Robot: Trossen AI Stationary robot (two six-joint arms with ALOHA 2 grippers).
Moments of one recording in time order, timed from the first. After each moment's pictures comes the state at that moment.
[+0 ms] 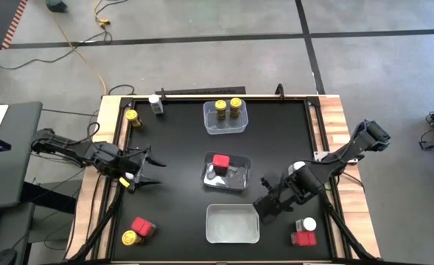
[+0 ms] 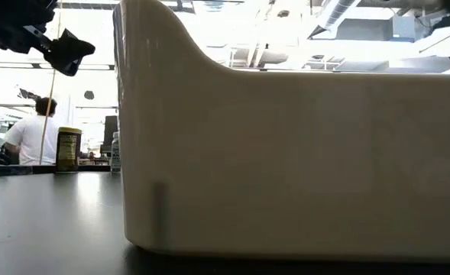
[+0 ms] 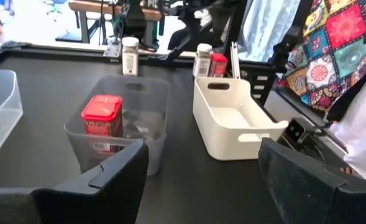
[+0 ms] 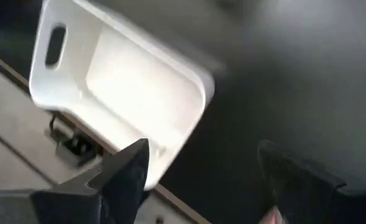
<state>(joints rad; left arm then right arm) -0.28 0.30 0.29 -0.12 -0.08 -0.14 0.58 1.49 1.27 -0.93 0.05 1.61</state>
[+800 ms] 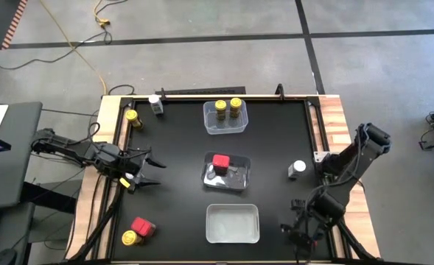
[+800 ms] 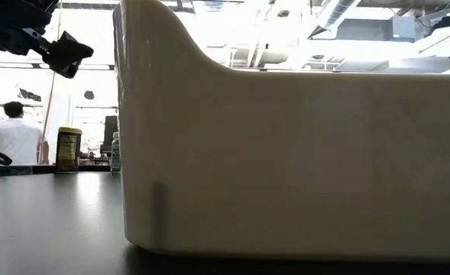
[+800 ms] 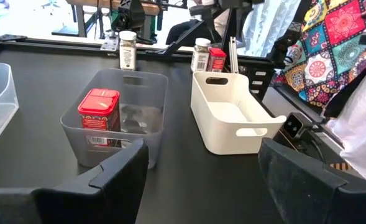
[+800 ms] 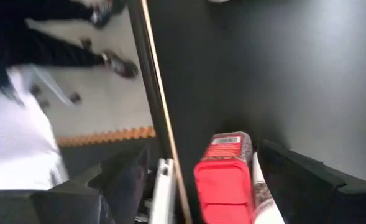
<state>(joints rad) -0.28 0.30 0.29 -0.14 -0.07 -0.15 0.87 1.53 1.27 -0.93 -0.09 1.03</state>
